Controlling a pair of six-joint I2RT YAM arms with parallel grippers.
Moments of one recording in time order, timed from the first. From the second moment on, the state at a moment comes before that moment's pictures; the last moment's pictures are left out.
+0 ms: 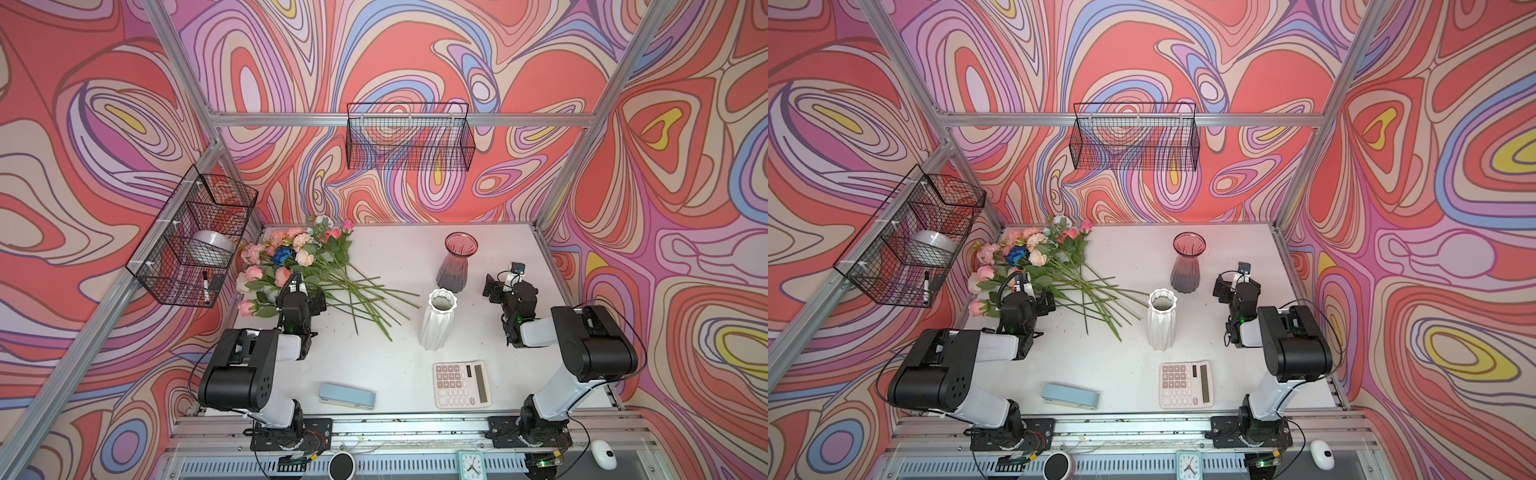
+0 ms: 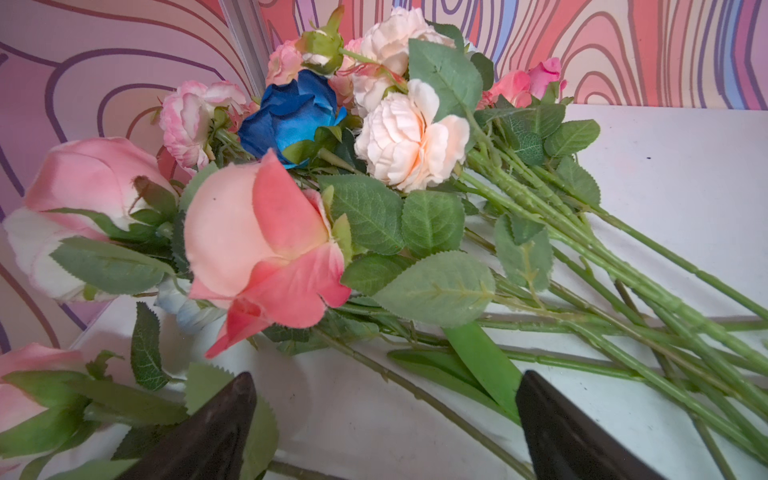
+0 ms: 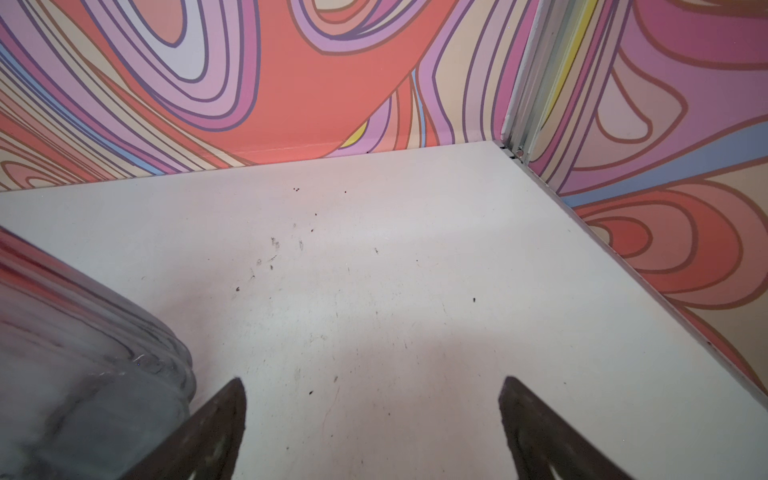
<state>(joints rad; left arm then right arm) -0.03 1.54 0.37 0.80 -0.24 -0.06 -0.01 1.71 0.46 0.97 0.12 0.07</state>
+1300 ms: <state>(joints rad) -0.03 1.42 0.48 0.56 -0.23 -0.06 -0.01 1.59 0.51 0.79 0.14 0.10</state>
